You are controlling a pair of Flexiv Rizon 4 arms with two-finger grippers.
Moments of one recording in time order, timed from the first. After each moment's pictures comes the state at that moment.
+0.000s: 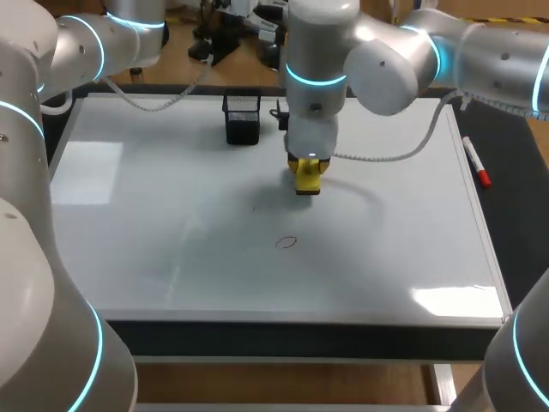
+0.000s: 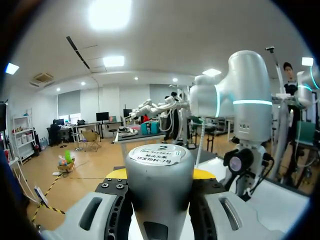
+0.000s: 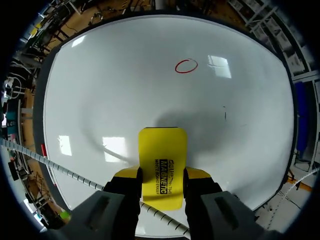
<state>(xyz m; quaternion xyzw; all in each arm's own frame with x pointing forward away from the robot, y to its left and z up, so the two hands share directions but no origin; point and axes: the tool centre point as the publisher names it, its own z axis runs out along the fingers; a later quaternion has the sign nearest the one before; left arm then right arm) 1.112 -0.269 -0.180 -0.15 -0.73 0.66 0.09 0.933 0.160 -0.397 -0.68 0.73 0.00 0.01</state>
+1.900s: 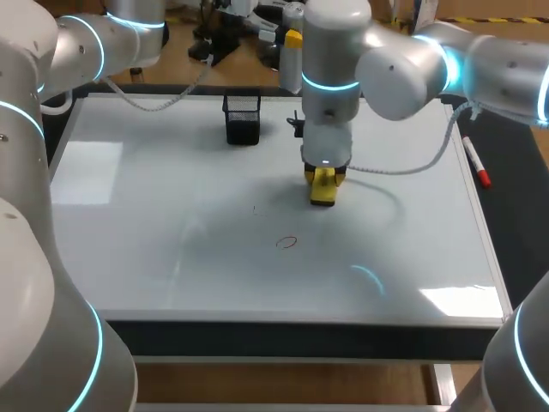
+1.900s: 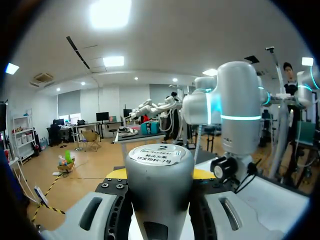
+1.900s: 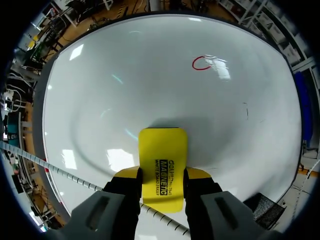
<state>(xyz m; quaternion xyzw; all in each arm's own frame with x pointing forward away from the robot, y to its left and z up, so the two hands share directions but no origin) 1.112 -0.269 -0.180 -0.15 -0.73 0.66 0.09 0.927 0.115 -0.426 -0.65 0.76 0.01 -0.03</state>
